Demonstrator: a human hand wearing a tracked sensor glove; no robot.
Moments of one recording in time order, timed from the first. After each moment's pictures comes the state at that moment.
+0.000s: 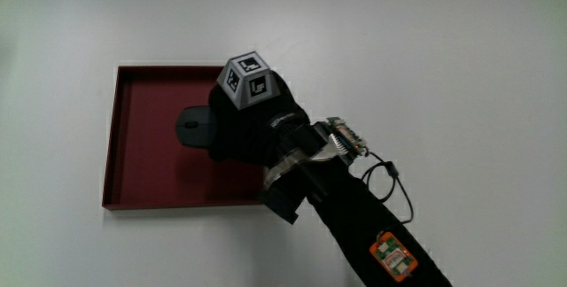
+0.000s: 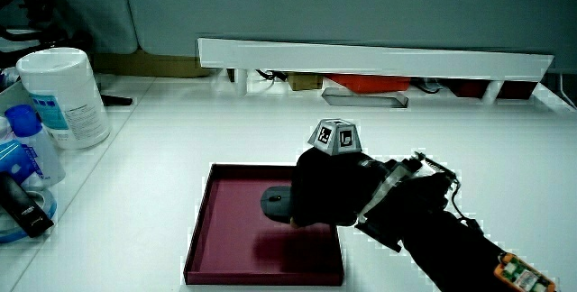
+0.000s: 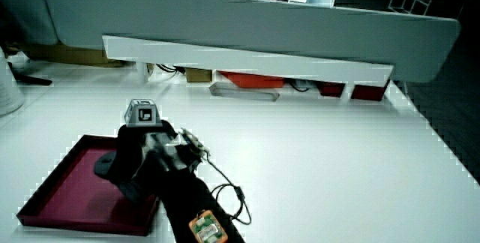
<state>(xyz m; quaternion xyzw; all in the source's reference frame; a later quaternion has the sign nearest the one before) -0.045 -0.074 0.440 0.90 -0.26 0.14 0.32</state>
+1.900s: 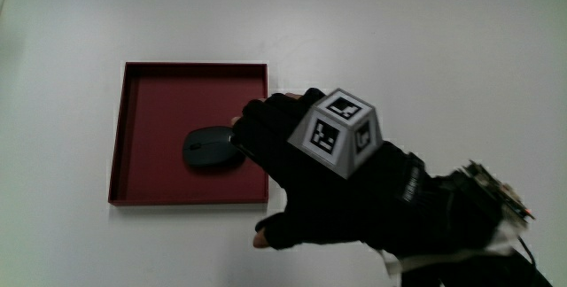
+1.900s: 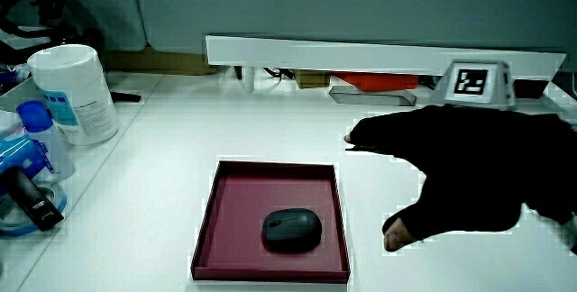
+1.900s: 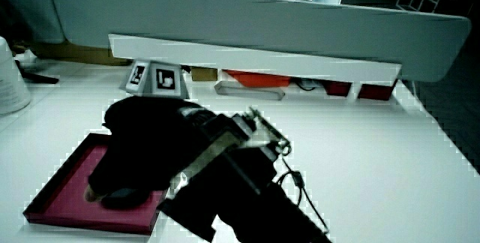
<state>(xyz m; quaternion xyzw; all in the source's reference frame) 0.044 -0.016 0.318 0.83 -0.37 0.19 0.38</state>
